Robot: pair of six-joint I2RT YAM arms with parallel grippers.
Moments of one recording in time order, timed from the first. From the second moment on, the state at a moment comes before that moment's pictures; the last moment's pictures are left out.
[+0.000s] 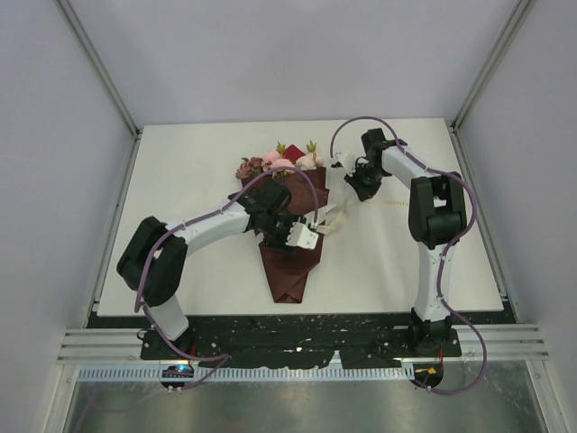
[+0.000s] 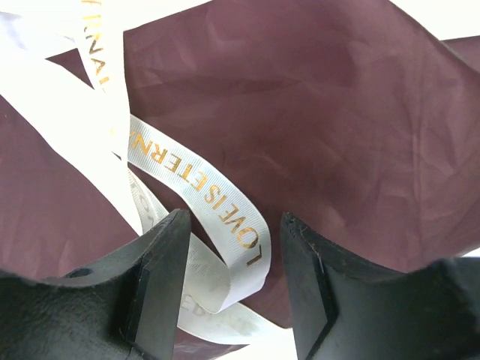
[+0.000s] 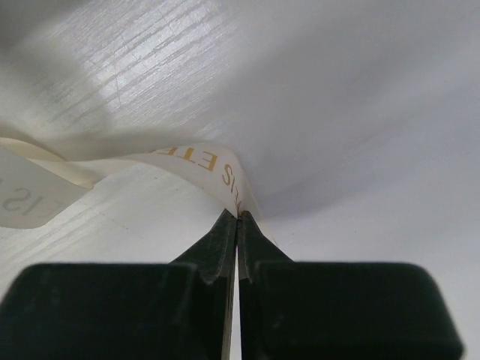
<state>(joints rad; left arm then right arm) -0.70 1.72 1.17 -0.57 0.44 1.21 0.18 2.17 1.69 -0.82 -0.25 -0.82</state>
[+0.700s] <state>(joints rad) -0.56 1.39 0.96 -0.51 0.31 0.98 0.04 1.98 1.49 -0.77 -0.19 -0.68</state>
